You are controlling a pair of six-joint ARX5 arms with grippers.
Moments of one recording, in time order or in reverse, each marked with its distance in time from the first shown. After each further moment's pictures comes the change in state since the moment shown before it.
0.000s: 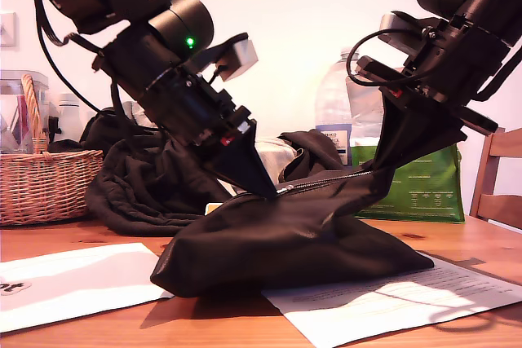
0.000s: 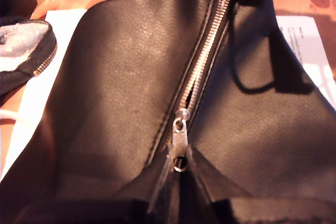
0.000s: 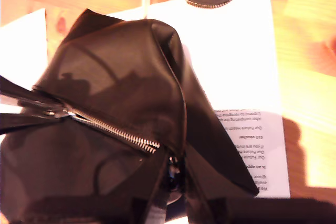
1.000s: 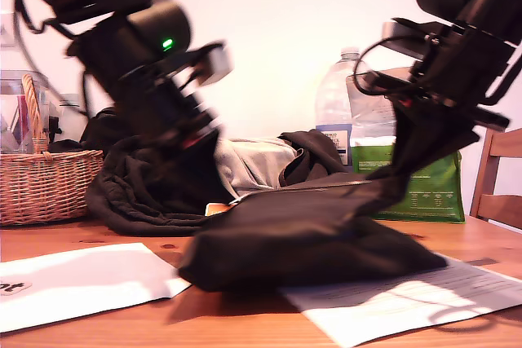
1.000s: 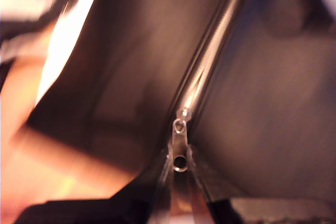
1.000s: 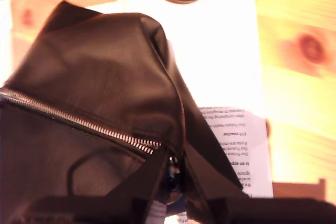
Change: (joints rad) left arm 0.072 -0.024 0.001 -0.172 -0.066 0.028; right arm -0.011 0.000 0.000 -0.024 0.104 -0.030
